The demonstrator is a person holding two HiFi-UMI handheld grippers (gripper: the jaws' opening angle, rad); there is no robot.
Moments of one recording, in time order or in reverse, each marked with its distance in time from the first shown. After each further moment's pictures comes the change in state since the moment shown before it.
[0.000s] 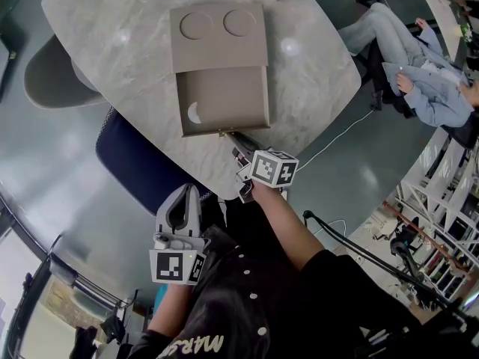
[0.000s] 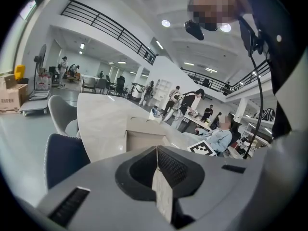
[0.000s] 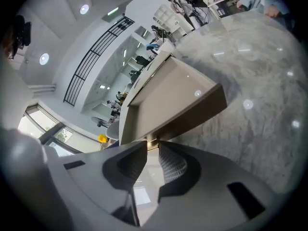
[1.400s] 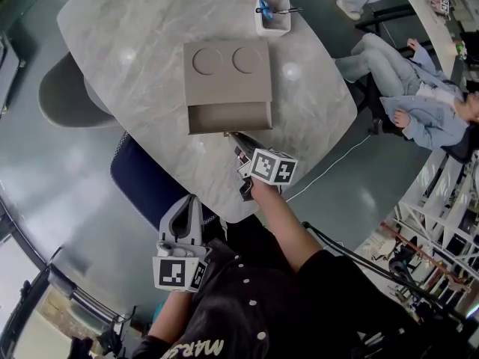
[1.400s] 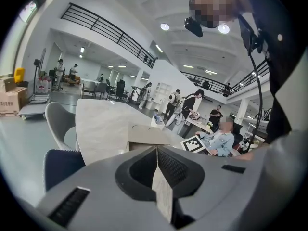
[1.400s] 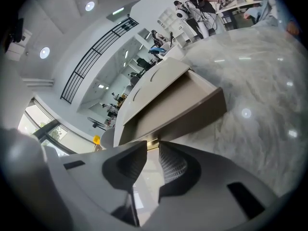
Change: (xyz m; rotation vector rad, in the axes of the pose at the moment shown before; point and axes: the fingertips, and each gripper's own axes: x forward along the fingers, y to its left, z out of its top) left arm 0.018 0.017 0.042 0.011 -0.039 0.008; right arm 0.041 0.014 0.074 -0.053 -0.036 -0.046
